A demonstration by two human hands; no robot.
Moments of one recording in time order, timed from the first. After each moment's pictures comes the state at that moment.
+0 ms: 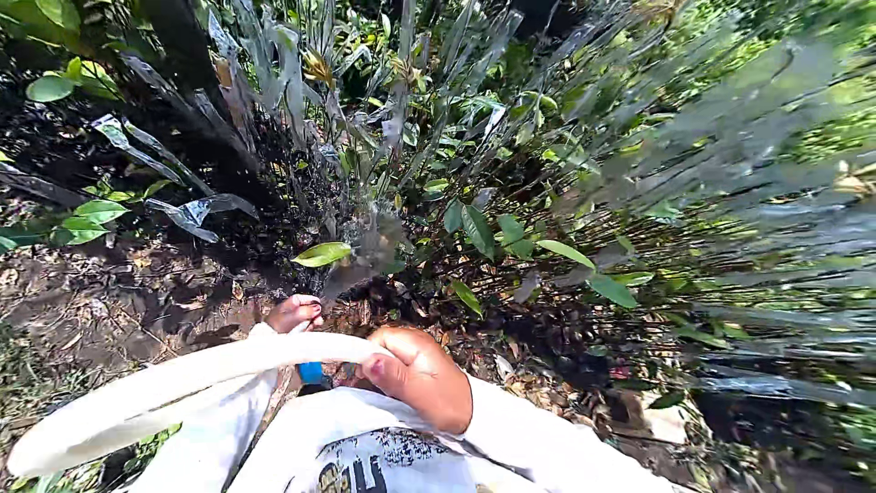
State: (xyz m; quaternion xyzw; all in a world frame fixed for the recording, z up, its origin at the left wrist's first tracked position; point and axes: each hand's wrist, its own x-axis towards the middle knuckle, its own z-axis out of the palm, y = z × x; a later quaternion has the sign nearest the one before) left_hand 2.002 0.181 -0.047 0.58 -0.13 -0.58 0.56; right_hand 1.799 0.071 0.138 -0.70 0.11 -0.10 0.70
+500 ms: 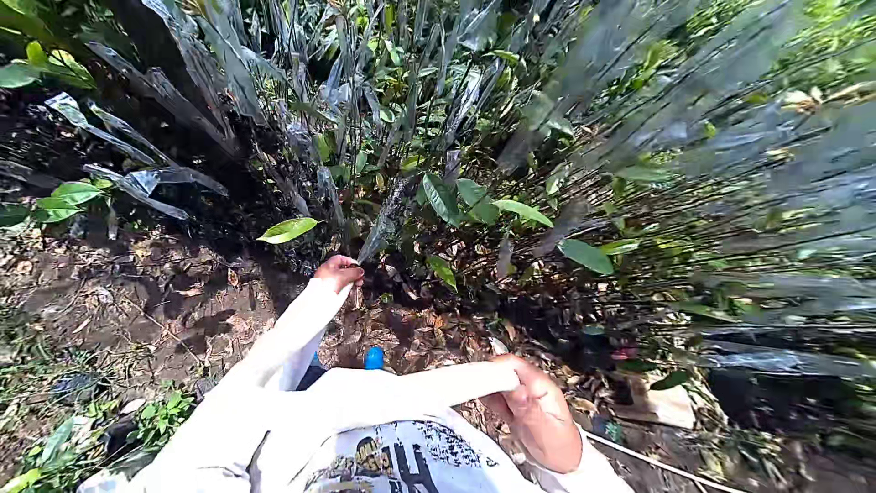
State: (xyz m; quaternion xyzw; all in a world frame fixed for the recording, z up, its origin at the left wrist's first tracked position) left_hand 1.885 0.075 -0.013 0.68 -0.13 -0.54 0.48; right_hand 1.583 0.034 0.107 -0.69 0.15 -0.27 0.66
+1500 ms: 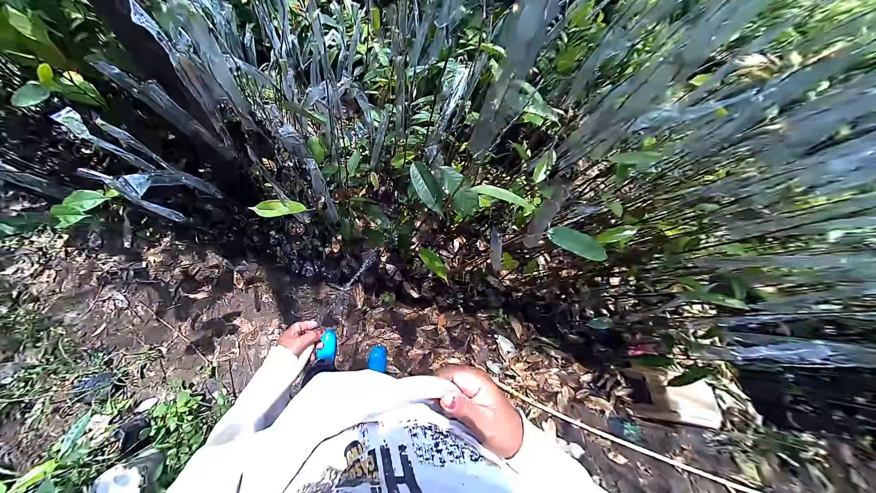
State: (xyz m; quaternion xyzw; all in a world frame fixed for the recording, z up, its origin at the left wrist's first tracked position) left_hand 1.838 0.195 -0.085 0.70 -0.03 -0.54 0.46; right_hand 1.559 0.041 0.069 -0.67 0.14 -0.16 0.72
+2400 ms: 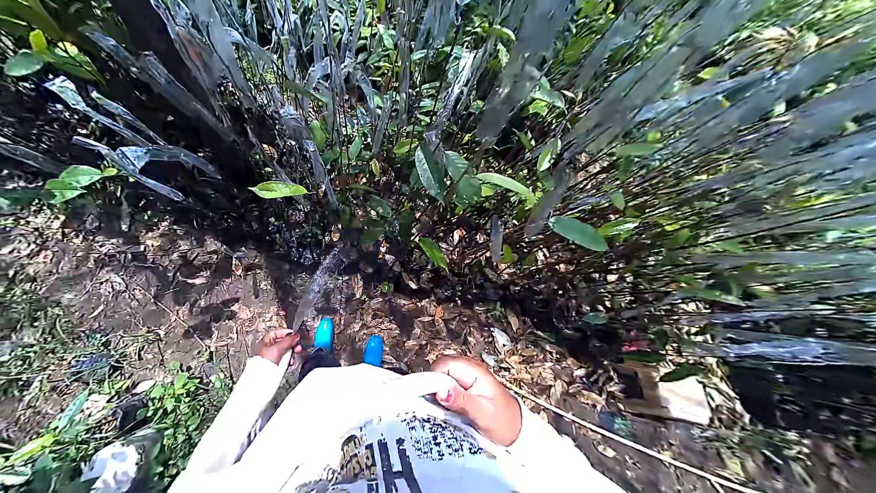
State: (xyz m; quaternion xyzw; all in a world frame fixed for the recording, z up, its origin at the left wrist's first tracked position) left_hand 1.824 0.248 -0.099 0.75 0.06 -0.46 0.48; right_hand 1.550 0.045 0.068 -0.69 0.10 -0.12 0.71
